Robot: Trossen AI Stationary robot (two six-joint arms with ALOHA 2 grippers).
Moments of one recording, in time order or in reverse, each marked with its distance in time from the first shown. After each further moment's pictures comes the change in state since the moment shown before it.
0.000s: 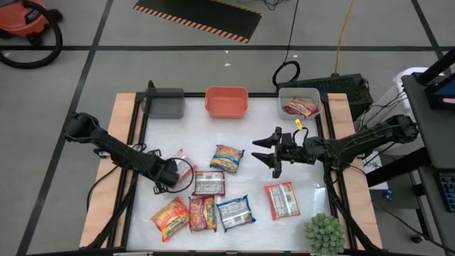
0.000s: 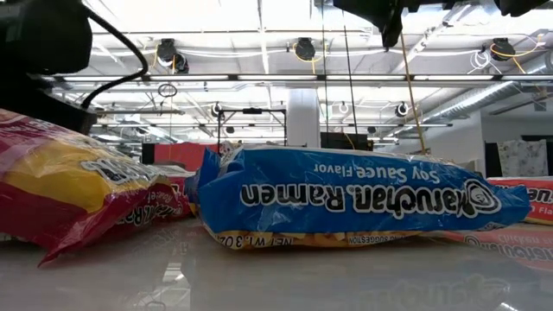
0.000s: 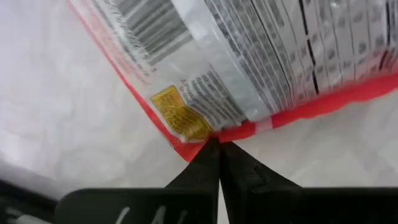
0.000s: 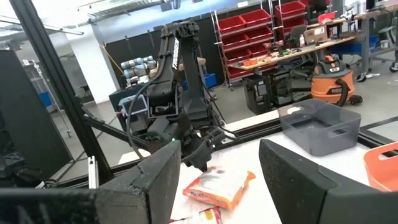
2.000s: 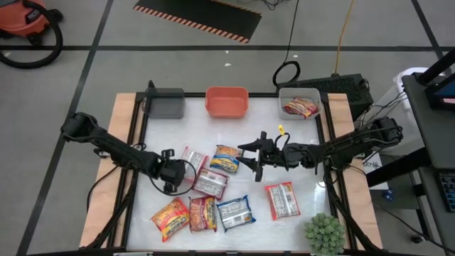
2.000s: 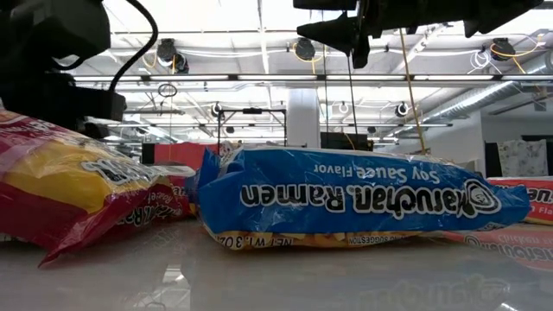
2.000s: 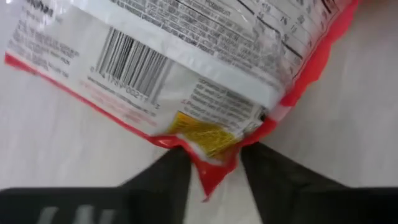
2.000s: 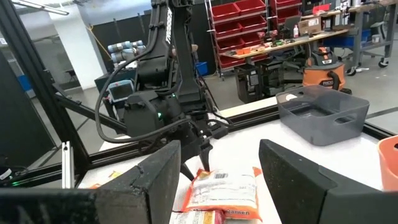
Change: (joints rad) left arm 0.051 0.004 -0.081 0.395 -0.164 0.239; right arm -0.035 0.294 0.070 0.169 -0.010 -0.015
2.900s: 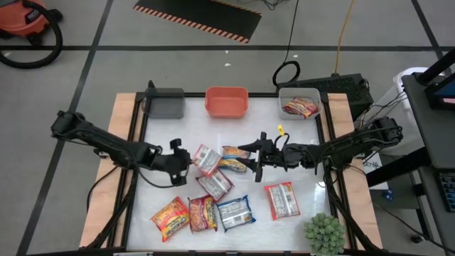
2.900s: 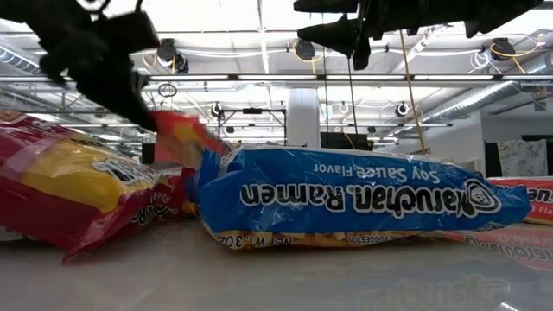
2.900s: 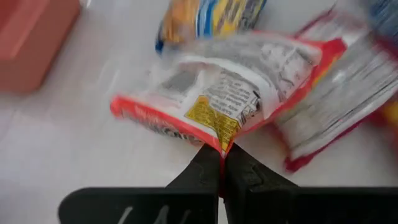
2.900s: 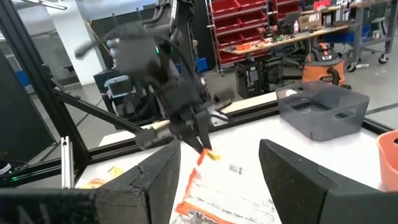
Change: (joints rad) left arm 0.058 -0.228 0.071 0.213 -0.139 0.176; right arm 0.005 0.000 0.000 -0.024 0.000 0.008
